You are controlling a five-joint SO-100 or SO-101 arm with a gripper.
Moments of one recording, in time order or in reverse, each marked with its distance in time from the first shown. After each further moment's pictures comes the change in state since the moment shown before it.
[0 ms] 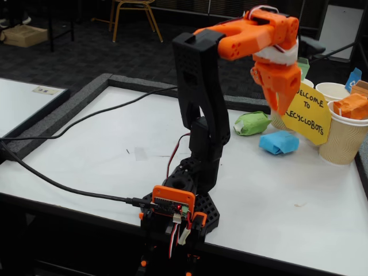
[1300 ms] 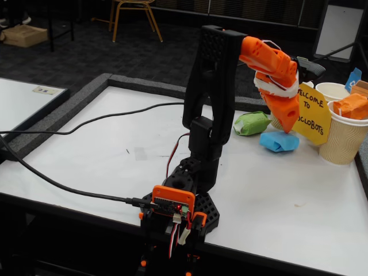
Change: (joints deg) arm -1.7 -20.3 4.2 -37.4 18.5
